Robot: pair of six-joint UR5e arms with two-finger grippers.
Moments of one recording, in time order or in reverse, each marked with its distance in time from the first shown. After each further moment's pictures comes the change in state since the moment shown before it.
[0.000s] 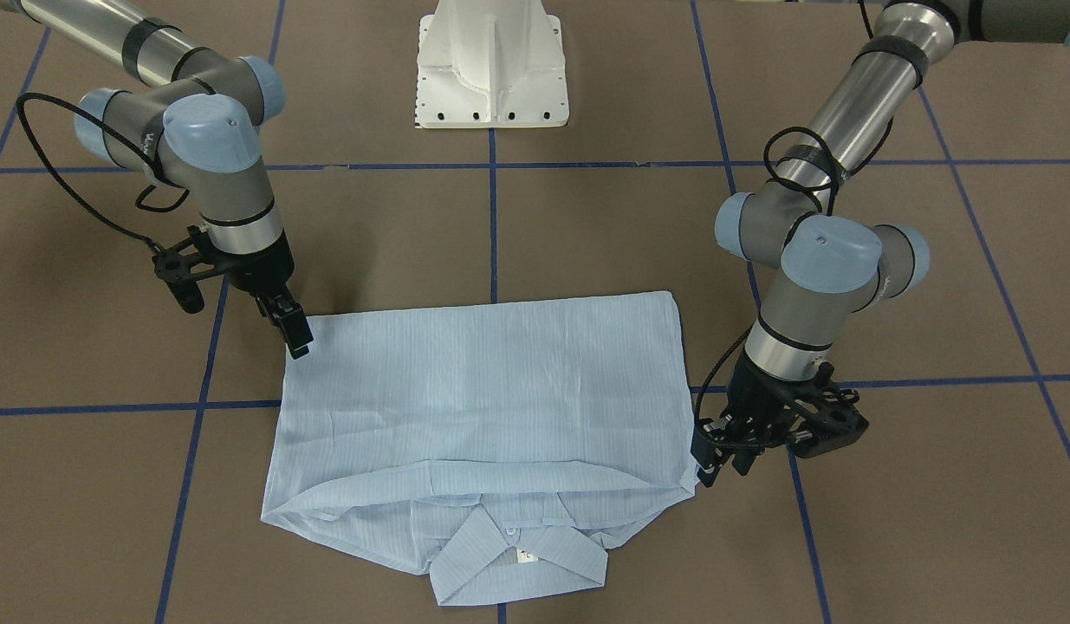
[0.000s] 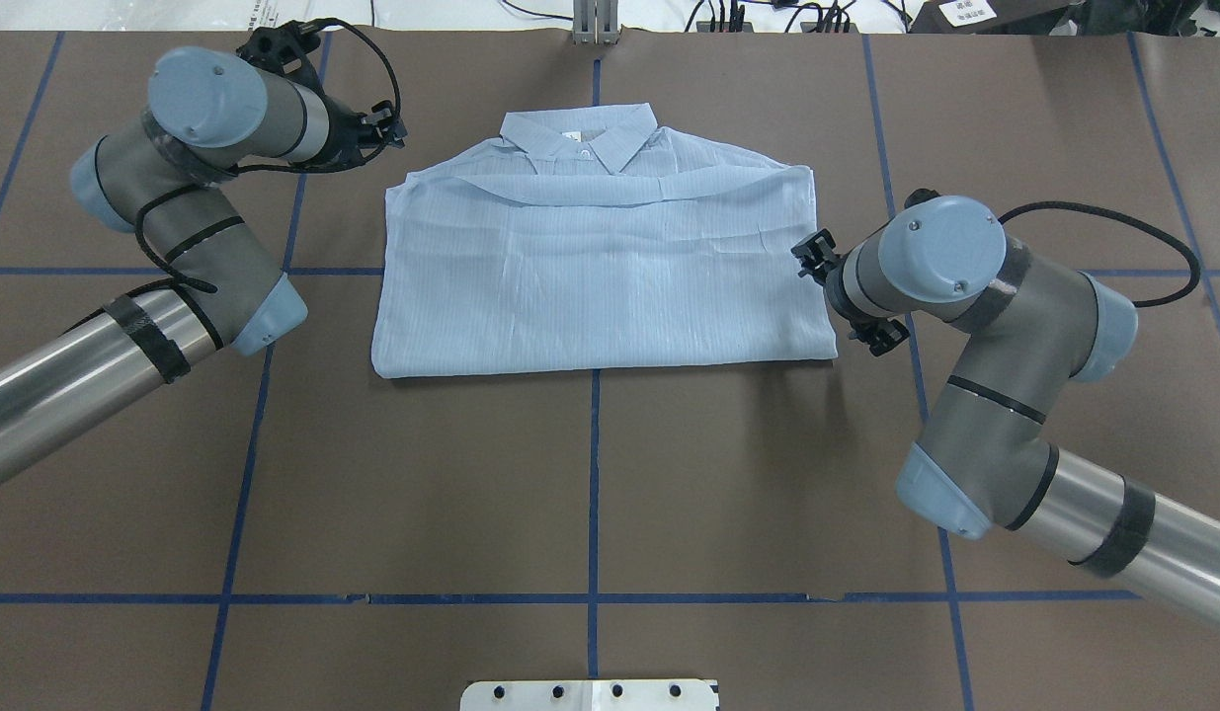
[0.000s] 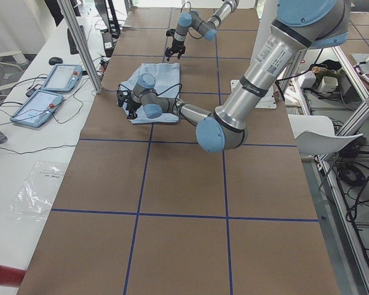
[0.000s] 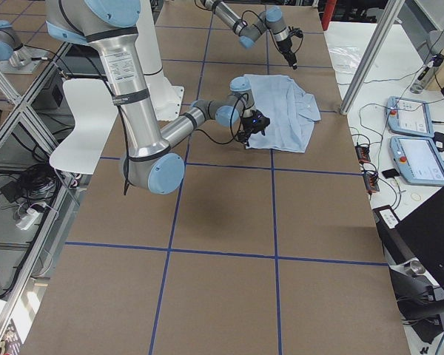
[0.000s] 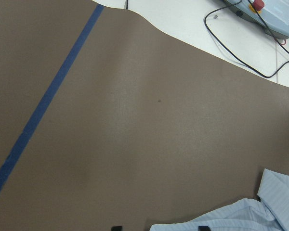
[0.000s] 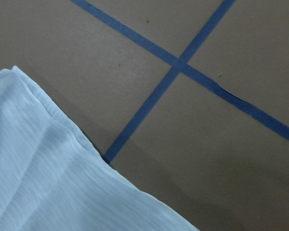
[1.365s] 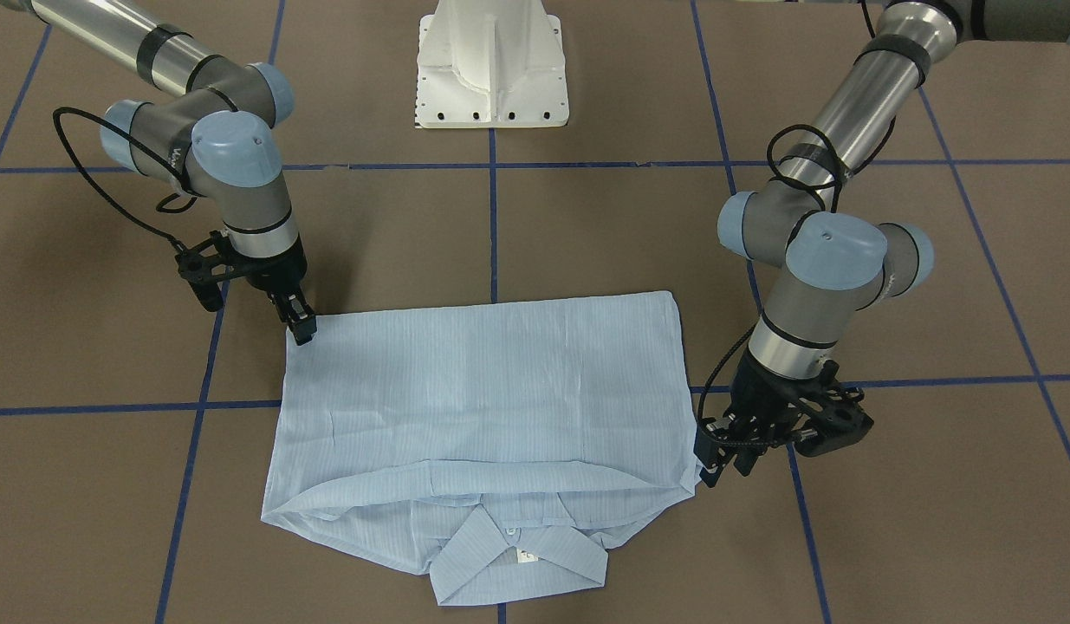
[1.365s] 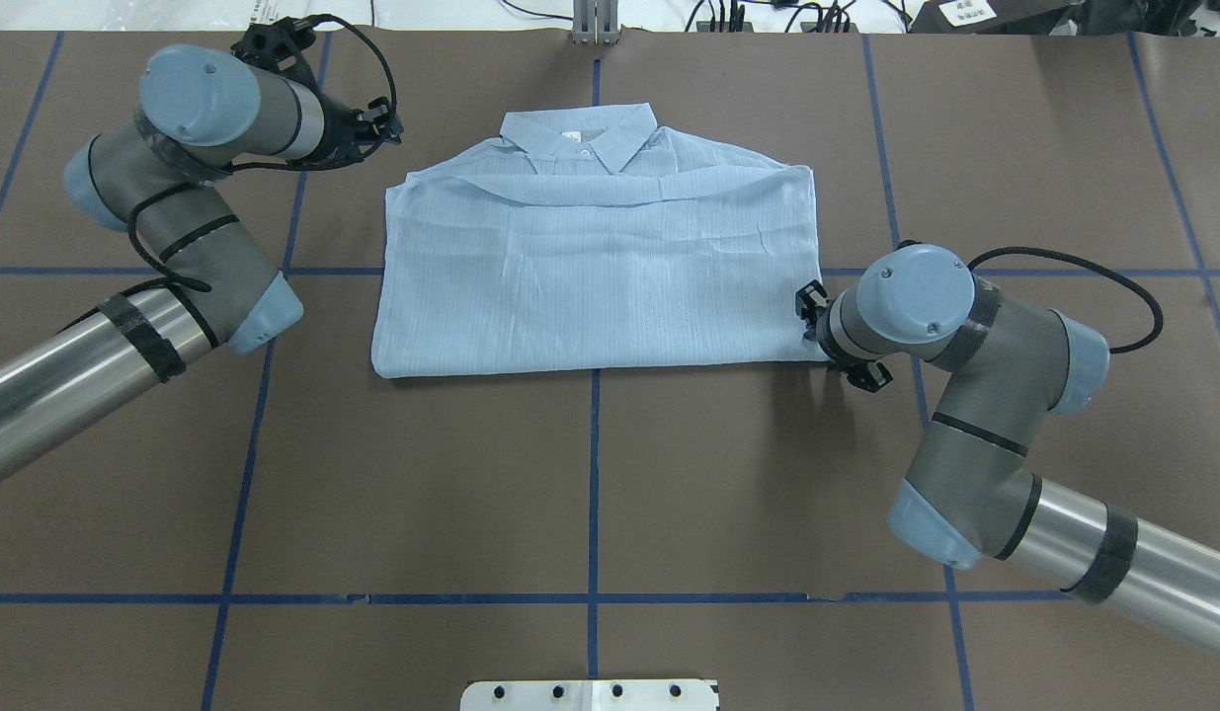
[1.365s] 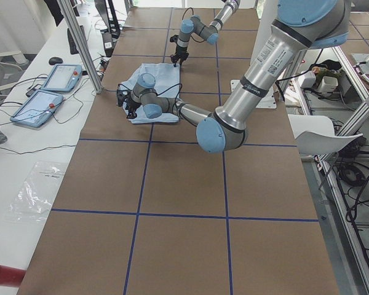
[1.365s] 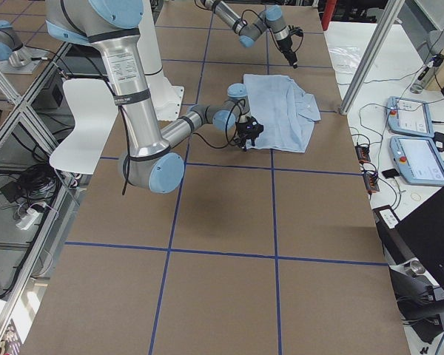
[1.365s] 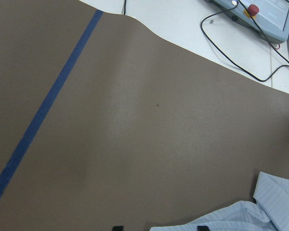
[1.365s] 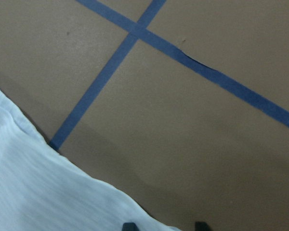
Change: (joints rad) left arm -0.005 0.003 -0.009 -0.003 0.000 -0.004; right arm -0.034 0.010 -0.052 0.001 0.020 0.050
